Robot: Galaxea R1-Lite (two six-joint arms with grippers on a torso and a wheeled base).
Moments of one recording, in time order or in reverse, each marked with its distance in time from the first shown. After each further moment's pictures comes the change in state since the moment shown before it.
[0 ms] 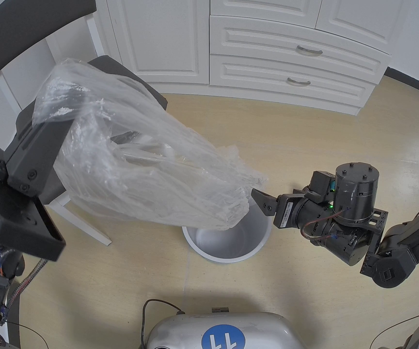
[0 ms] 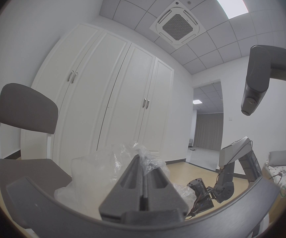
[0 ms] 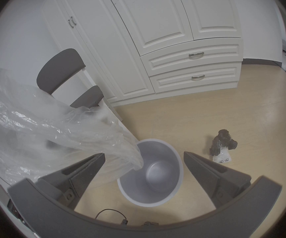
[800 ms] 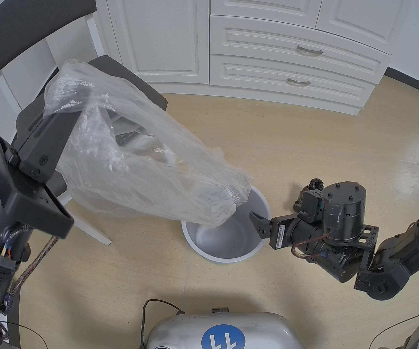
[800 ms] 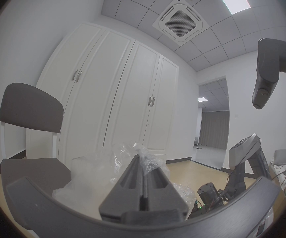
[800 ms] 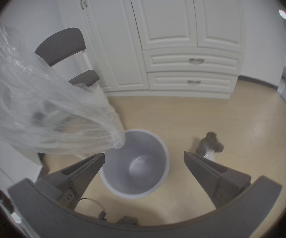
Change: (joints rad) left arm 0.066 0.032 -0.019 0.000 0.000 -0.026; right arm 0.049 0.040 0.052 -0.005 -0.105 -0.098
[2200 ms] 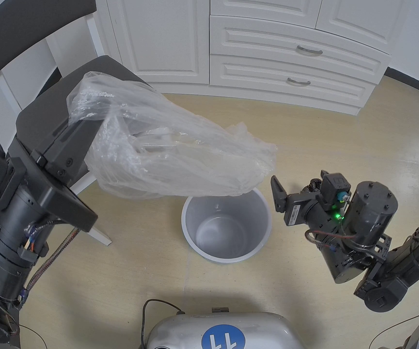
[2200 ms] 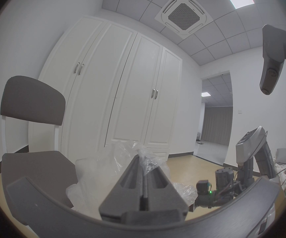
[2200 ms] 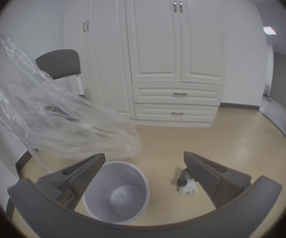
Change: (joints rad) left arm 0.048 0.064 -0.006 0.000 0.000 -0.034; right arm 0.030 0.011 0.092 -0.470 -0.266 -0.296
